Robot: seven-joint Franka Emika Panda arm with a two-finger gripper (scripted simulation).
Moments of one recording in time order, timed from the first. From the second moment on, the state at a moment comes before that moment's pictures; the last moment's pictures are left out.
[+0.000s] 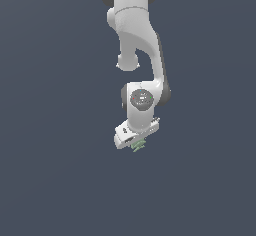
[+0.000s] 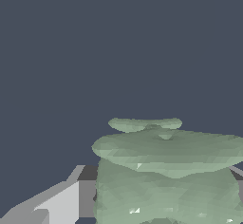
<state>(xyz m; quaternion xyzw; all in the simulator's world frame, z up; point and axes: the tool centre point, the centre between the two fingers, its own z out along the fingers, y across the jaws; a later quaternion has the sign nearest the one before) 0.047 0.040 0.043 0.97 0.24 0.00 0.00</state>
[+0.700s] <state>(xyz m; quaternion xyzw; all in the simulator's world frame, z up) 0.081 0.106 0.077 0.97 0.24 0.00 0.00</state>
